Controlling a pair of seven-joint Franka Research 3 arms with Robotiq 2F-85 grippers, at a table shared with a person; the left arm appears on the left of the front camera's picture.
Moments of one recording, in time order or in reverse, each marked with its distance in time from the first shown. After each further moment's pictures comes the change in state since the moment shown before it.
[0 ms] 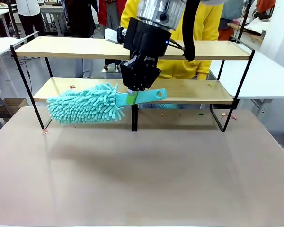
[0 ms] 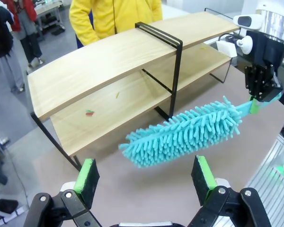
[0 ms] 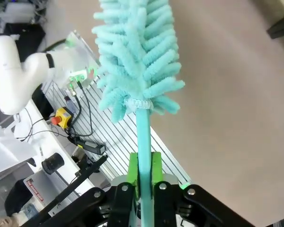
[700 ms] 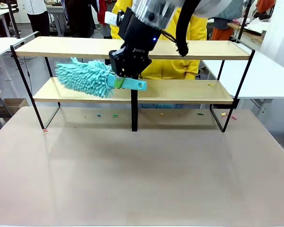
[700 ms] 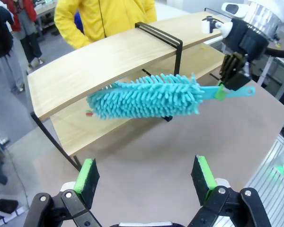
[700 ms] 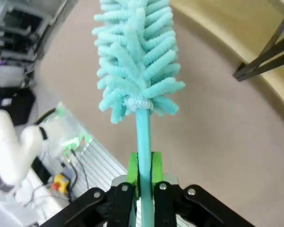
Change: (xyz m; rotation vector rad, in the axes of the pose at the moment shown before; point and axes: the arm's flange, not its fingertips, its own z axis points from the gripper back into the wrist) left arm 0.000 0.000 0.000 0.000 0.000 0.000; right arm 0.042 -0.015 -0.002 -0.113 -0.296 -0.163
